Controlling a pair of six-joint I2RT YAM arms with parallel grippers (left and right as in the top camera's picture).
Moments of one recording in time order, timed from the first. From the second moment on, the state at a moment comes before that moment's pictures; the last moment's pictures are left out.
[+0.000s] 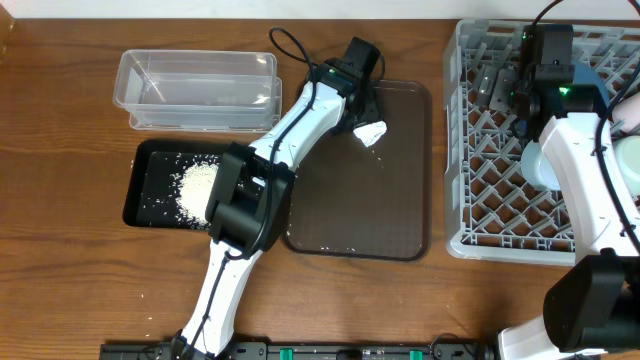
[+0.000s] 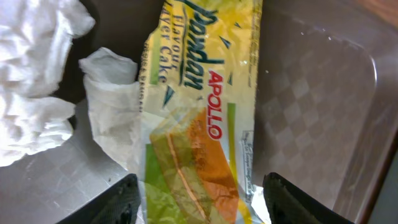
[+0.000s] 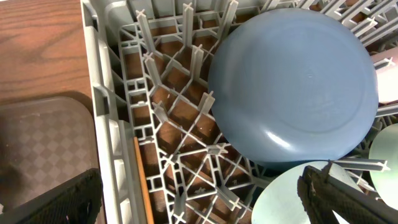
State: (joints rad) left arm -0.51 2.39 2.02 -0.80 0.10 -0.75; right arm 0.01 1.70 1.48 -0.70 0.24 0.21
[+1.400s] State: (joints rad) left arm -0.25 2.05 2.02 -1.00 -0.36 -0.91; right arm 0.01 1.70 1.48 -0.70 0.24 0.21
